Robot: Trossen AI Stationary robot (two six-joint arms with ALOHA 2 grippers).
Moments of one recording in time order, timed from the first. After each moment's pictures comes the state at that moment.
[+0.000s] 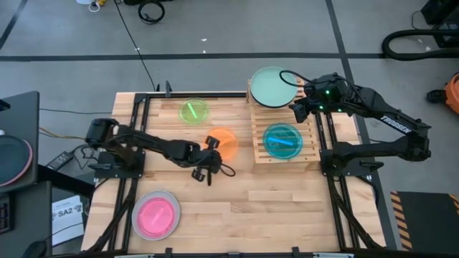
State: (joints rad) left arm -0.13 1.67 1.04 -0.44 -0.36 0.49; right arm -0.46 0.92 1.18 -0.95 0.08 0.42
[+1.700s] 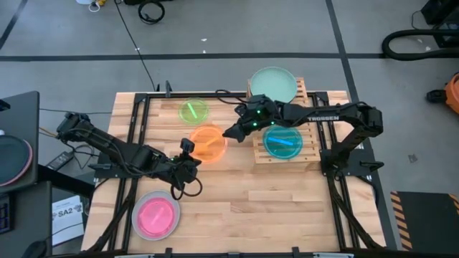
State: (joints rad) left arm -0.43 1.28 1.04 -0.67 -0.64 0.30; right arm -0.22 1.58 1.18 -0.06 -0.32 0.72
